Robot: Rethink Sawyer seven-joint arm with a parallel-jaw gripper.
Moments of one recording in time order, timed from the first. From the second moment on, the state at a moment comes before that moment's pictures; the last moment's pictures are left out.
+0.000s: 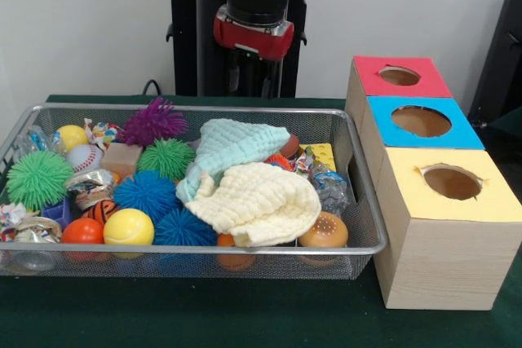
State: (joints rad) arm -0.26 -0.76 -0.09 1.98 -0.08 0.37 1.92
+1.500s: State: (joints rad) arm -0.51 -0.68 0.04 1.78 -0.28 0.37 1.92
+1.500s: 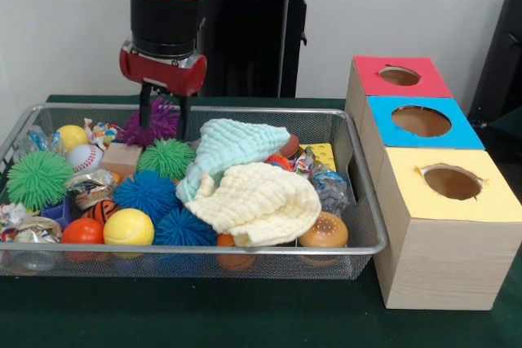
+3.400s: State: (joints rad) arm -0.66 -0.66 0.13 1.69 -0.36 0.37 1.92
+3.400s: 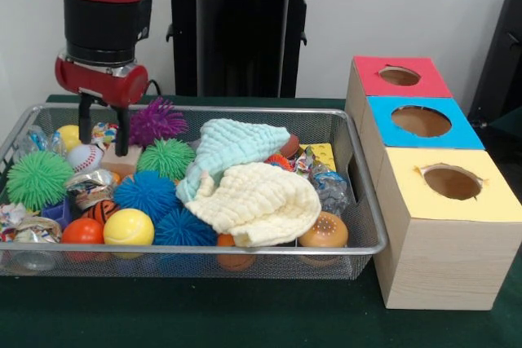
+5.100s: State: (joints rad) arm -0.58 -0.57 0.14 1.63 -0.41 0.37 1.92
